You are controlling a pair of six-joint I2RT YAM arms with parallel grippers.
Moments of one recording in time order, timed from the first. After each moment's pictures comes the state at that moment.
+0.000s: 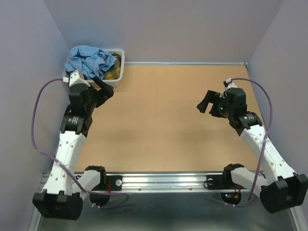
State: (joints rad) left arm -0.09 0.85 0.99 -0.42 -0.04 -0.65; right arm 0.22 0.97 0.92 -0.47 -0.11 0.44
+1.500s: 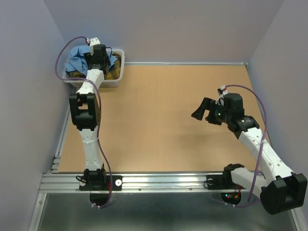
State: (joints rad) left arm -0.02 2.18 1.94 -0.18 -0.46 -0.20; right arm 0.22 1.01 0.82 -0.46 -0.32 0.51
